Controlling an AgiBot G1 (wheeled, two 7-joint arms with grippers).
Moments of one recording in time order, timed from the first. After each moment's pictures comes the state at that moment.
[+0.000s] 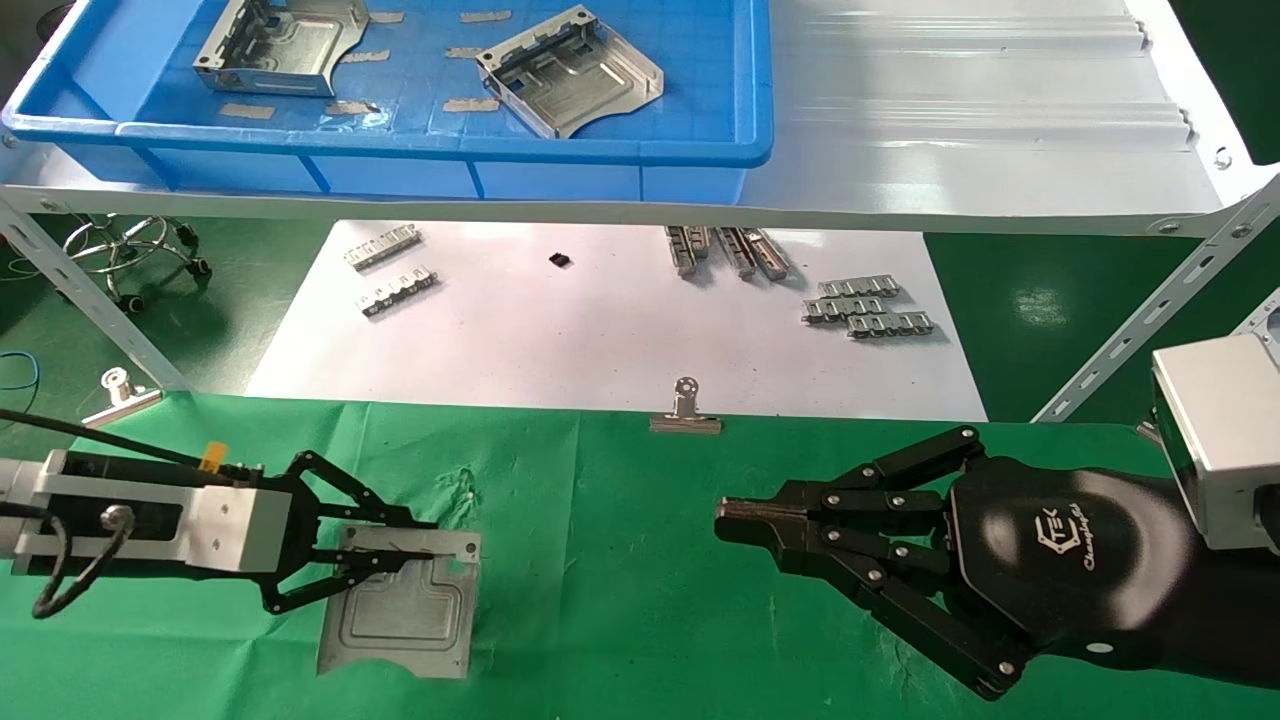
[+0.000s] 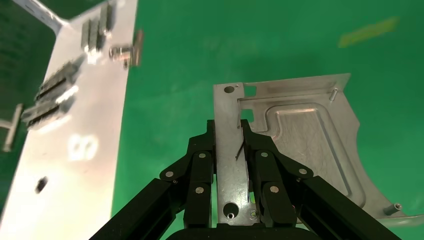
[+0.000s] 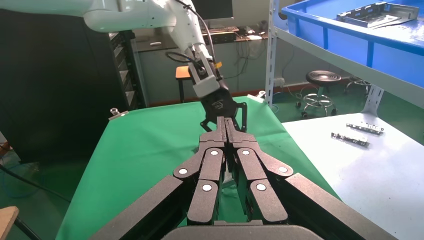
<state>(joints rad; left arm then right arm) -1.63 0.83 0.88 -0.42 1.12 1.56 0.74 1.10 -0.56 -0.41 1.25 -0.64 -1.44 0.12</state>
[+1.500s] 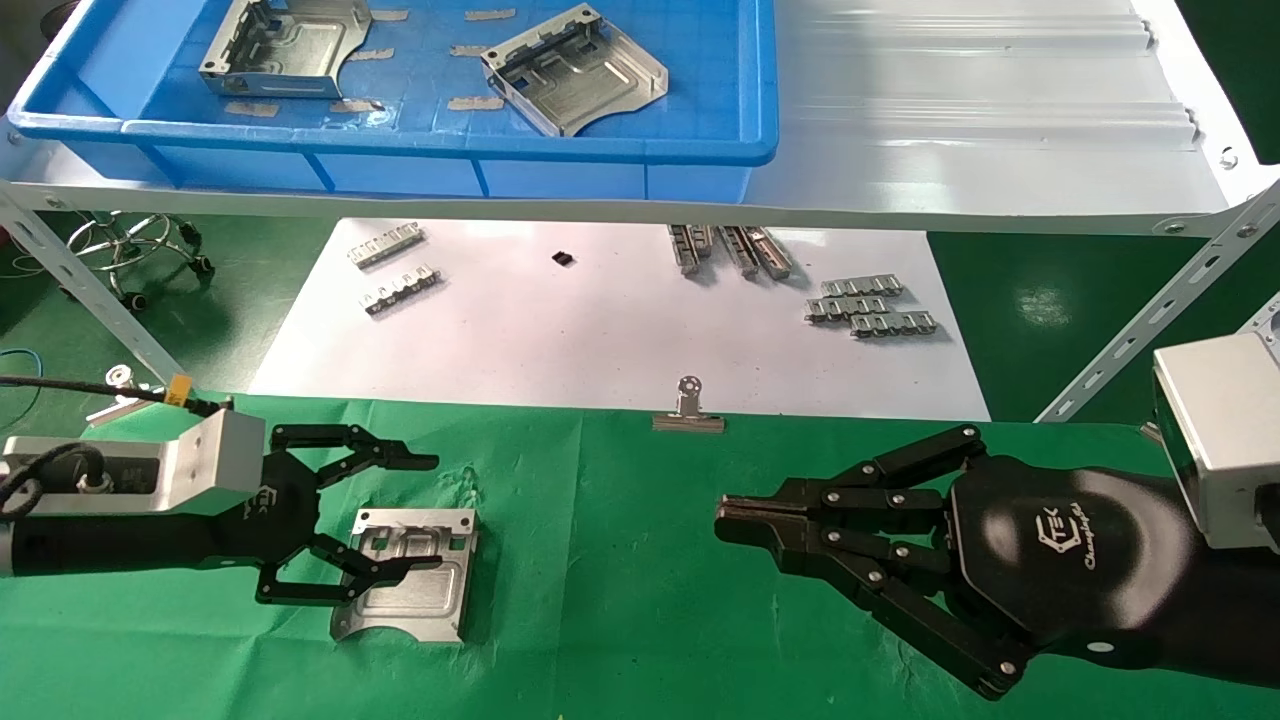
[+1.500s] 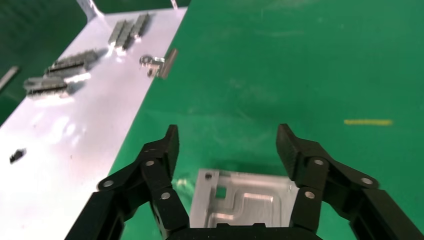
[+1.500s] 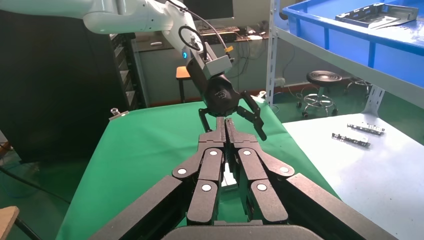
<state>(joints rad) -1.62 0.86 0.83 -0.27 1.02 1.61 0.63 1.10 -0.56 -0.41 1.25 -0.64 -1.44 0.12</state>
